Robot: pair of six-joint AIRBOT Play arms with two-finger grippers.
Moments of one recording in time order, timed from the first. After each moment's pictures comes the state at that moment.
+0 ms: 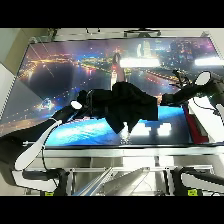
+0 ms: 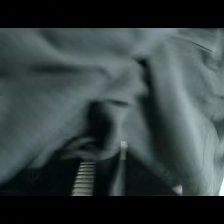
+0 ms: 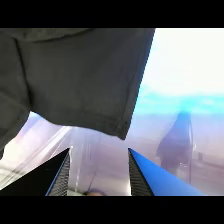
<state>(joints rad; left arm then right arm) -0.37 -1.59 0.93 0.57 -0.70 -1.20 -0.05 -1.38 1.19 -1.19 1.32 1.38</state>
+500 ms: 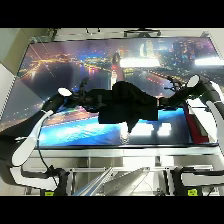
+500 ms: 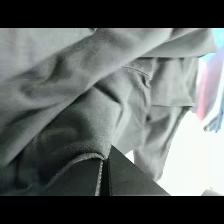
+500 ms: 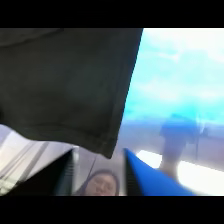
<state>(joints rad) -0.19 -1.57 1.11 0.58 -1.00 -1.19 -0.06 -1.54 1.19 -1.19 1.30 1.36</state>
